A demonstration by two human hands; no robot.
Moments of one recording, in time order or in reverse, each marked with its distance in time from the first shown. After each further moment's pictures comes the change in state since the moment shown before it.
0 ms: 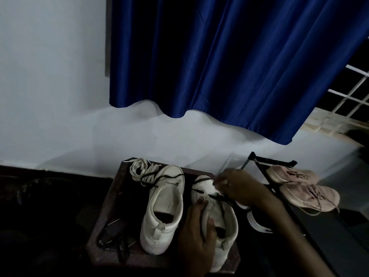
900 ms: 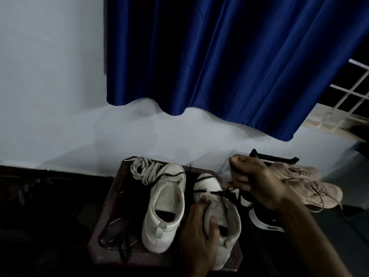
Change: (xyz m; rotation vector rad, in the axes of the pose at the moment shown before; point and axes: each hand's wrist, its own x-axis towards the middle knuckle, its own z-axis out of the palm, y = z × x) left_hand 0.000 0.003 -0.004 0.014 -0.130 -0.080; right_hand -0.030 -0.001 -0.014 1.571 0.130 -0.010
